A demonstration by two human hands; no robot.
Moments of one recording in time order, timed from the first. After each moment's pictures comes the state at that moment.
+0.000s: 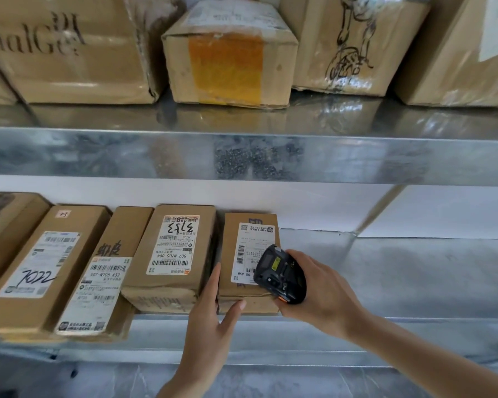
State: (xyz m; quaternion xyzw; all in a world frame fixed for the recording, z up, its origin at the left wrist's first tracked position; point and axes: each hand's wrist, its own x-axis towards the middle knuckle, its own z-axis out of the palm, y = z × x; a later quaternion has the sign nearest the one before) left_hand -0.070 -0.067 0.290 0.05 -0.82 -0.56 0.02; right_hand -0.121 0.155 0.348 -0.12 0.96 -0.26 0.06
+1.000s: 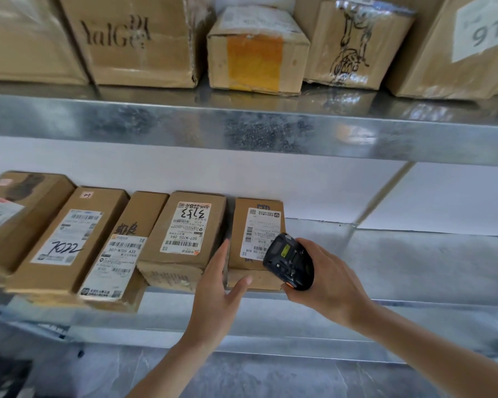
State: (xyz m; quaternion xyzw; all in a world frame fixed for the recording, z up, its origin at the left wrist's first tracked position) left_hand -0.058 -0.071 0.315 0.03 -0.80 -0.59 0.02; right_hand -0.090 0.155 0.361 -0.11 0.96 -0.24 0.03
